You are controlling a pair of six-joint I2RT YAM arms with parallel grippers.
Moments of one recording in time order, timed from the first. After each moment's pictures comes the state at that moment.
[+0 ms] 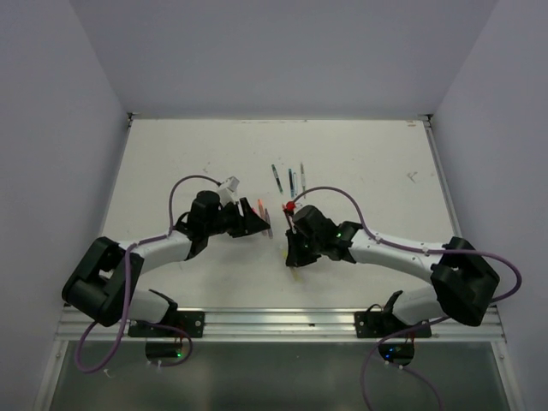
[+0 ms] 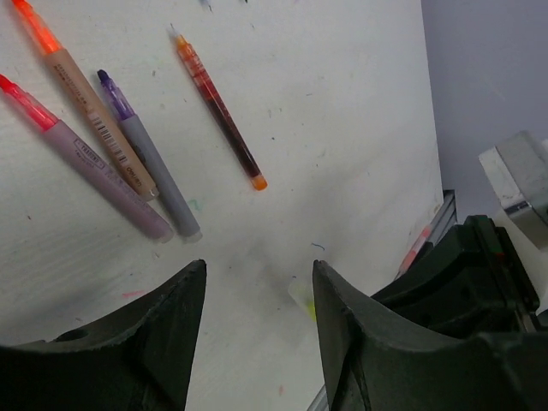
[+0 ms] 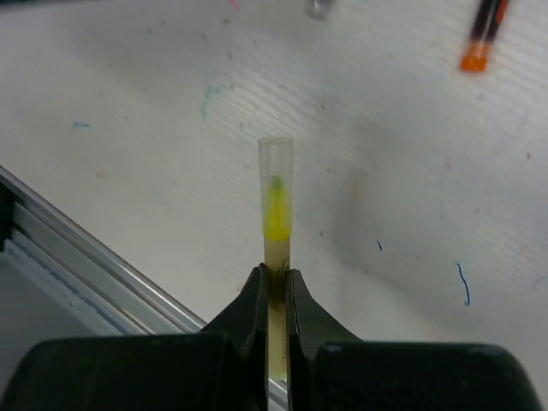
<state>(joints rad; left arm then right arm) -0.49 1.39 0.50 0.38 0.45 -0.76 0.92 1.37 0.76 -0.37 -0.08 0.58</state>
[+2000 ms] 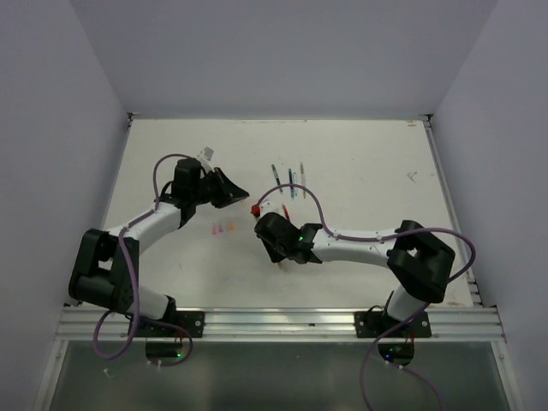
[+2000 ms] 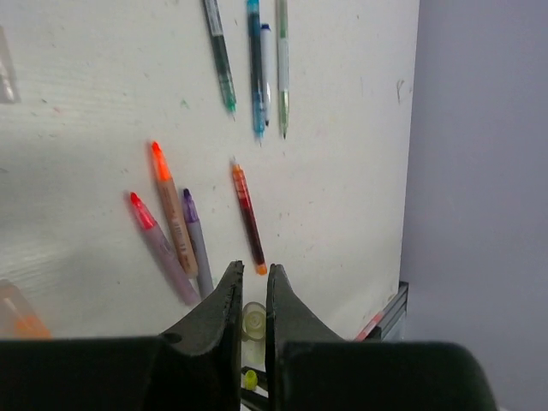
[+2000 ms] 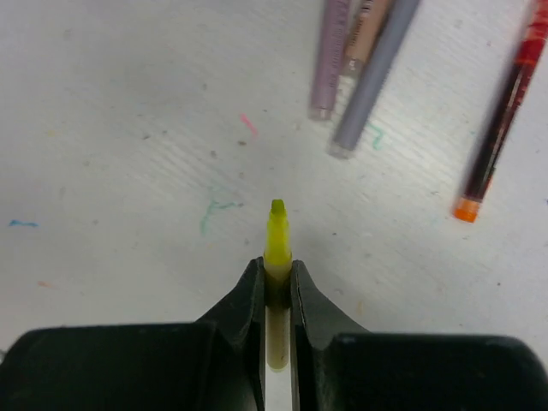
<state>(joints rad) -0.29 1.46 0.75 0.14 0.50 -0.87 1.09 1.67 1.01 -0.28 0.26 0.46</state>
